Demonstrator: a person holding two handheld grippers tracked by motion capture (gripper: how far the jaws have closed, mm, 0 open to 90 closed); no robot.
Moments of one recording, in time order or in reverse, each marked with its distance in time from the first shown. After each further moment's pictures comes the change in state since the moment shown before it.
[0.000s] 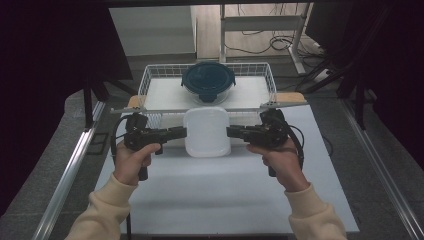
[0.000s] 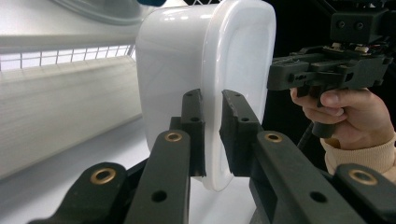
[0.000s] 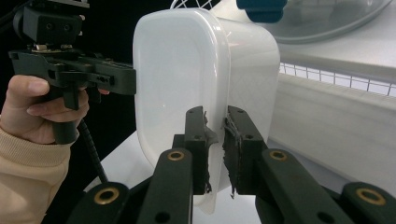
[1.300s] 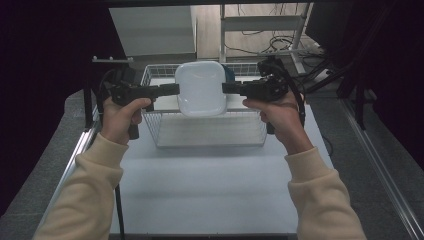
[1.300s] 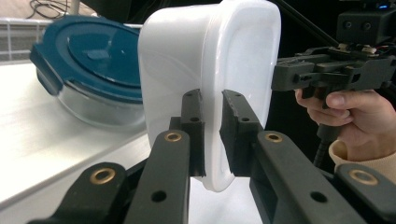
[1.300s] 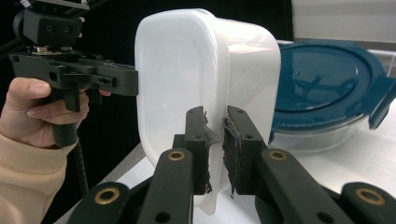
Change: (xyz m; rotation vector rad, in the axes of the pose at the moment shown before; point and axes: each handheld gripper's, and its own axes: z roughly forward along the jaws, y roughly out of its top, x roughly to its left) left arm -0.008 0.098 -0.022 -0.059 0.020 0.065; right arm 0.013 0.101 -0.007 -0.048 -0.018 -0.069
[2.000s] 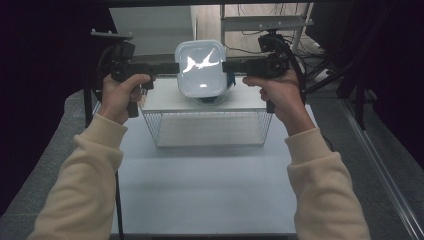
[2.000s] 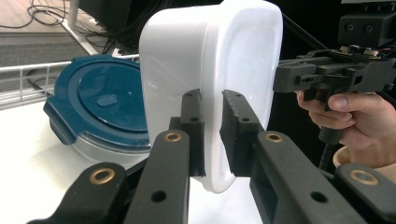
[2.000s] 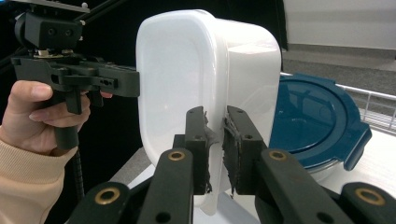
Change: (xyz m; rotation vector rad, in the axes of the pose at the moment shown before) left arm 0.010 0.044 0.005 -0.003 -0.012 -0.005; right arm -0.008 0.043 0.002 -0.012 -0.016 0.019
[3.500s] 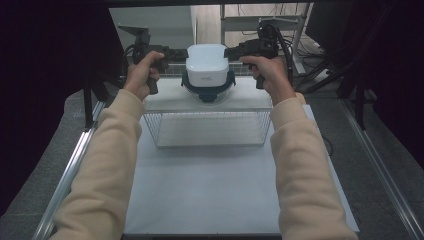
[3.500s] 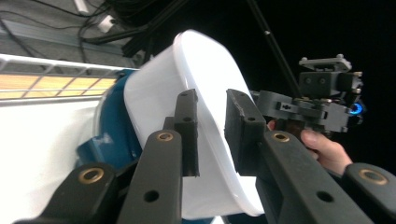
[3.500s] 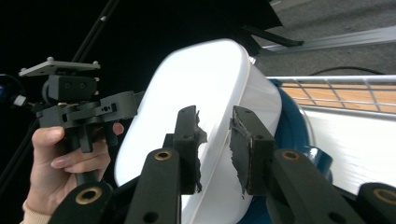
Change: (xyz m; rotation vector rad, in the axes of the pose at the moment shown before) left arm 0.098 0.026 0.063 0.000 -0.069 -0.413; right arm -0.104 0.026 0.064 0.064 0.021 0.444
